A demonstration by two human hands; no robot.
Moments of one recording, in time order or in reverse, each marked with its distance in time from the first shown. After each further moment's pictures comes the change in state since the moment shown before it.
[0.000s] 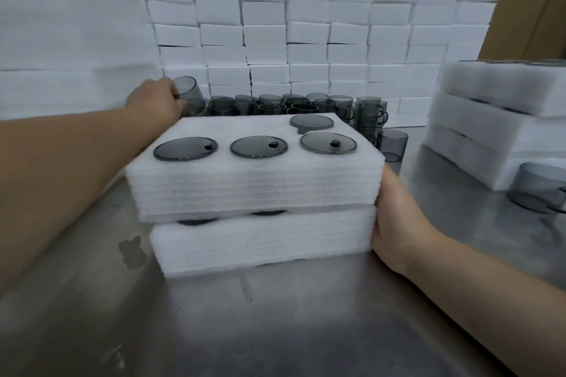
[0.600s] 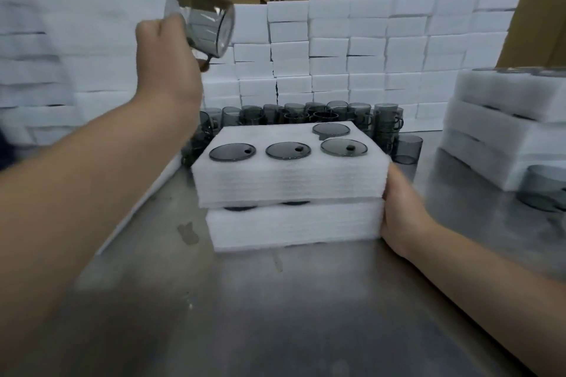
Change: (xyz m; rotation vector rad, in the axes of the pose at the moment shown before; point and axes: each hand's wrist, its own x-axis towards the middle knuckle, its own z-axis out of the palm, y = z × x) left_hand -0.126 0.080 -0.143 -1.178 0.383 -0.144; right_hand -0.005 -0.003 0.008 0.053 0.080 -0.016
